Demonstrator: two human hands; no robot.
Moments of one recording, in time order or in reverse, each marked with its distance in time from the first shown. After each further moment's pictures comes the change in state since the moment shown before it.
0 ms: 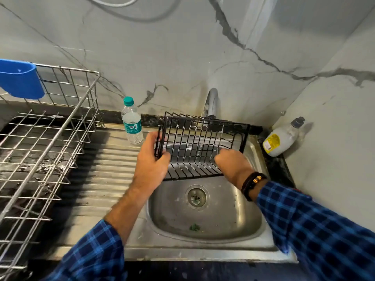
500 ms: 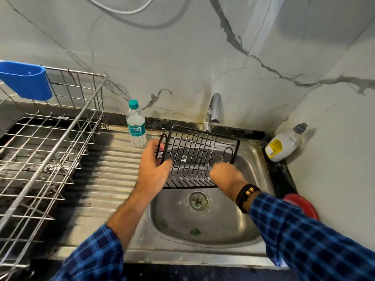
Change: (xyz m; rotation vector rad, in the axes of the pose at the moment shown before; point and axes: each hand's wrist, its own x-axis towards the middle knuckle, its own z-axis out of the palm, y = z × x) left_hand -0.008 0.000 -0.004 -0.081 -0.013 -0.110; right_hand -0.003 -0.025 0.012 -0.030 -0.052 -0.117
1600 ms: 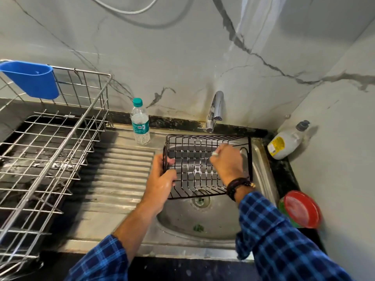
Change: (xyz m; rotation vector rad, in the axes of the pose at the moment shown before) left_hand -0.030 -0.025 0.010 -0.248 -0.036 -0.286; right_hand 0.008 -0.011 -0.025 0.987 0.362 0.622
